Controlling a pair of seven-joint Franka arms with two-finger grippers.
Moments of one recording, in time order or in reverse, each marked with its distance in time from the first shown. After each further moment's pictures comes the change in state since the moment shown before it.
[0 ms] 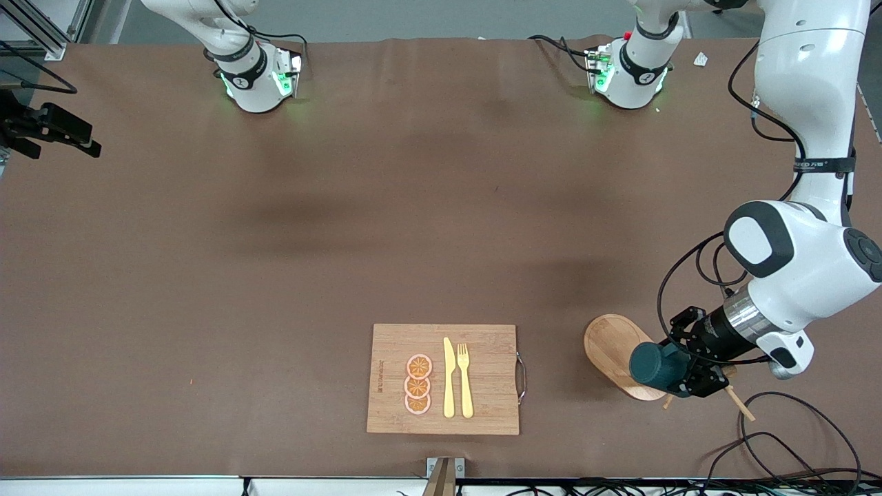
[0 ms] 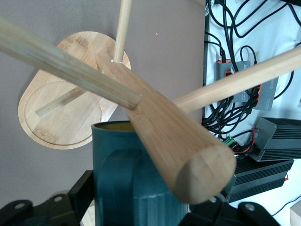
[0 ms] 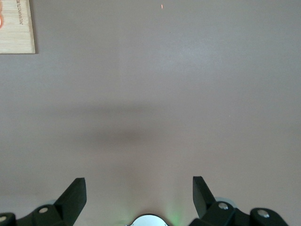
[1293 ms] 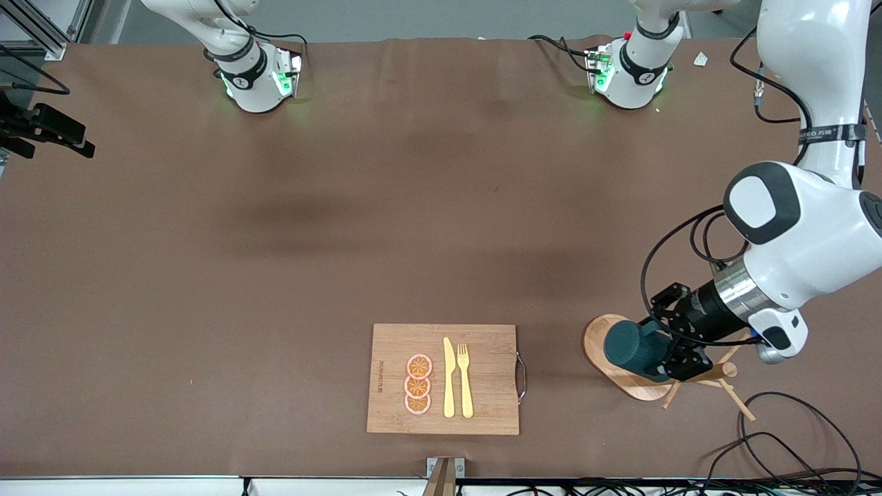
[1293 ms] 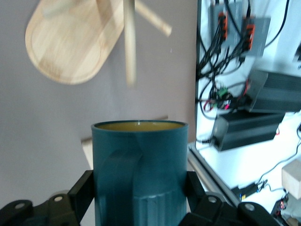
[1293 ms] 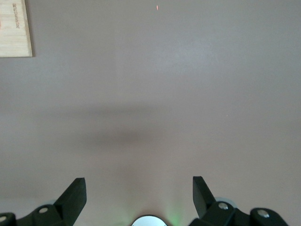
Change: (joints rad) left arm -0.021 -0.114 -0.090 0.026 0.003 -0.136 -0.119; right arm -0.005 0.000 -0.012 0.000 -0.001 0.014 0.000
